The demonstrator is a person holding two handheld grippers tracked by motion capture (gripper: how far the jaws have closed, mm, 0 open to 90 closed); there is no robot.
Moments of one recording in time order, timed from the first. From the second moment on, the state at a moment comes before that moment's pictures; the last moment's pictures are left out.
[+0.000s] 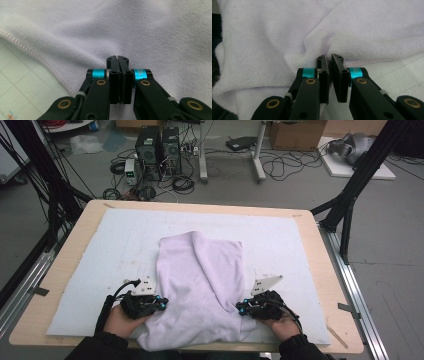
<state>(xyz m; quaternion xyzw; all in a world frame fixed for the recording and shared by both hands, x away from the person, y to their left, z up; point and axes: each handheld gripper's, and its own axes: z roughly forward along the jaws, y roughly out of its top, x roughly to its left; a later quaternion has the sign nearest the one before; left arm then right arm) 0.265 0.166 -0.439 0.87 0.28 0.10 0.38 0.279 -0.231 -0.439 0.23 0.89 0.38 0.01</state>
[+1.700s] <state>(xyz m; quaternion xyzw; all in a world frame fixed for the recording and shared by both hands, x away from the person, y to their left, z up) 0.255 0.190 -0.442 0.87 0.27 0.08 0.40 0.292 -0.242 -0.421 0.24 0.87 0.43 0.03</state>
